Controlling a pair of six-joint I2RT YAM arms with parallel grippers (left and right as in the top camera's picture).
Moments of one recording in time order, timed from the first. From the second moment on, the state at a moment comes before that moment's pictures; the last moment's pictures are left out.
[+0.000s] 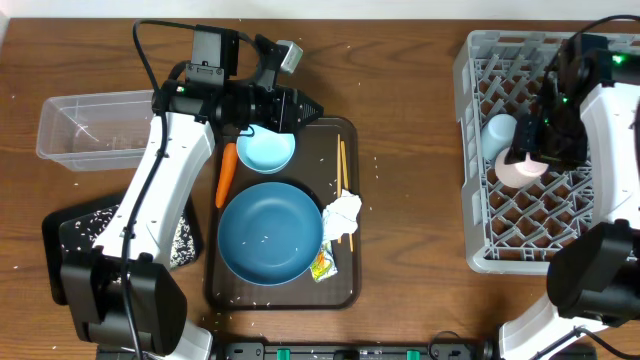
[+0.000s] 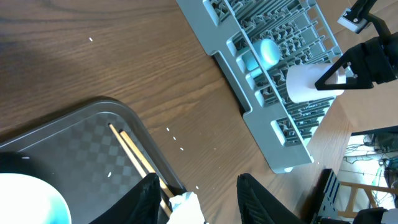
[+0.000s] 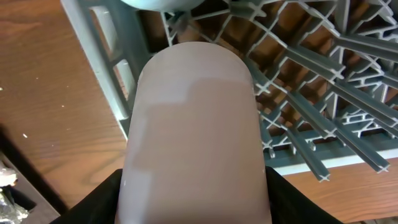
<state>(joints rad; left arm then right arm) -0.17 1.70 1.49 -0.74 0.80 0.01 -0.16 1.85 1.75 -1.50 0.02 0.10</state>
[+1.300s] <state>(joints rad) -0.17 1.70 1.49 -0.74 0.80 0.01 -0.15 1.85 1.67 -1.44 0.02 0.10</state>
